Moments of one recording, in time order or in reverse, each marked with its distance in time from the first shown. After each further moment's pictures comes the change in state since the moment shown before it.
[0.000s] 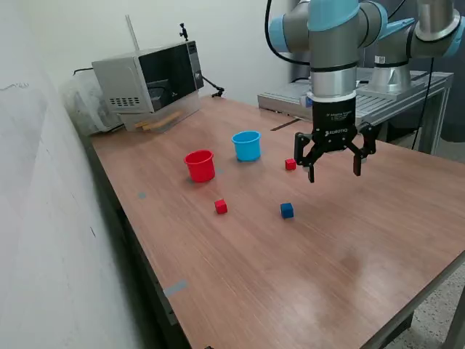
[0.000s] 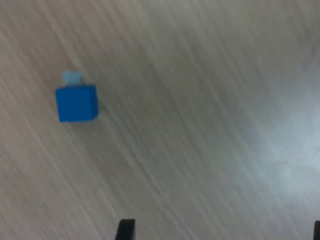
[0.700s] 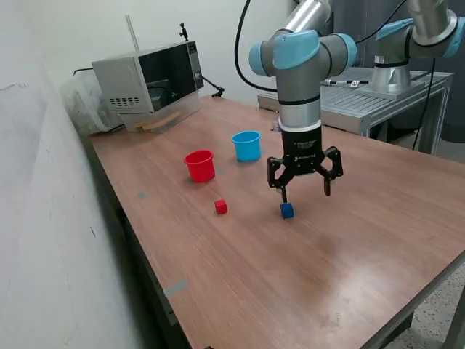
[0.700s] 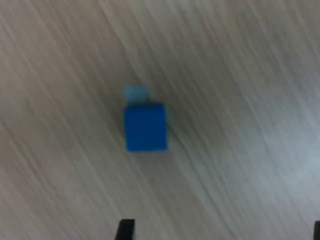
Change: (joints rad) arm -0.067 0.109 -0.086 -0.003 0.001 -0.072
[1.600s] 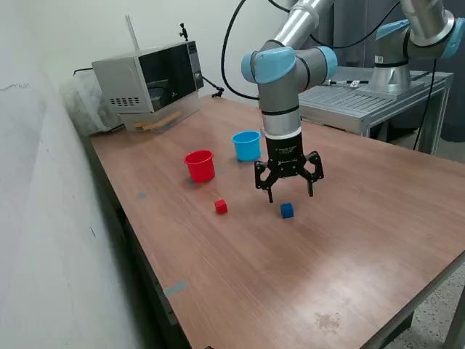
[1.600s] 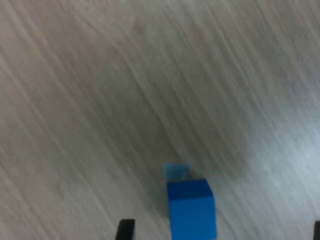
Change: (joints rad) arm -0.058 0.003 0.059 -0.039 0.004 -0.020
